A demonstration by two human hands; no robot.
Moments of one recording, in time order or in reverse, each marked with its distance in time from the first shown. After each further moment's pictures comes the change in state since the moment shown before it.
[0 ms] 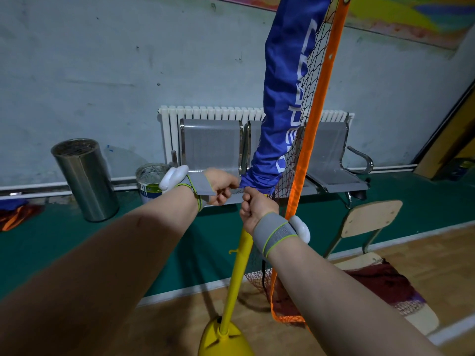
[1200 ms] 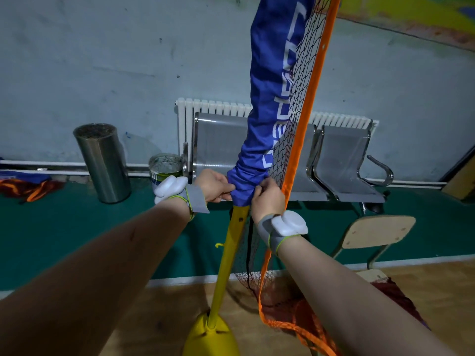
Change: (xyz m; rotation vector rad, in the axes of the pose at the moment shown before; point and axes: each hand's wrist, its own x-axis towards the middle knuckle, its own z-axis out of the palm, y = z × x) left_hand 0.016 -0.029 0.029 0.032 0.181 0.267; right_hand 0.020 -0.038 -0.055 -1.265 0.113 -0.728
